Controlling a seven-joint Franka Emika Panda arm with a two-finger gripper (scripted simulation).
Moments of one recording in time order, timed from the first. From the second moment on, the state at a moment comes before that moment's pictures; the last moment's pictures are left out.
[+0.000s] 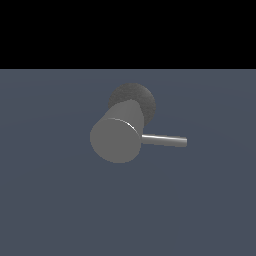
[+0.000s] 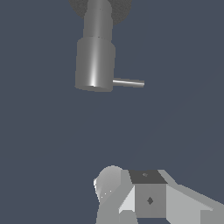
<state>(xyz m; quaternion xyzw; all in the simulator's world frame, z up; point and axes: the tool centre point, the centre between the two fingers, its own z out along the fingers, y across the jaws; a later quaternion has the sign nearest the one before) -0.242 -0.027 0.467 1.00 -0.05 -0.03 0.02</state>
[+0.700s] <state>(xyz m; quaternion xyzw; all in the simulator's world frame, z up) -0.242 -0.024 0.473 1.00 -0.04 -0.01 -0.04</state>
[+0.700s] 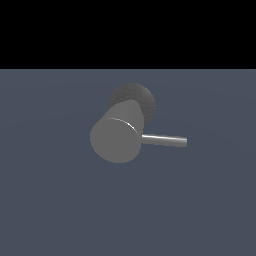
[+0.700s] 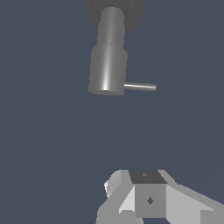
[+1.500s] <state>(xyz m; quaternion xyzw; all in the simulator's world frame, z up) -0.235 -0.026 0.512 0.95 -0.02 0.09 -0.29</state>
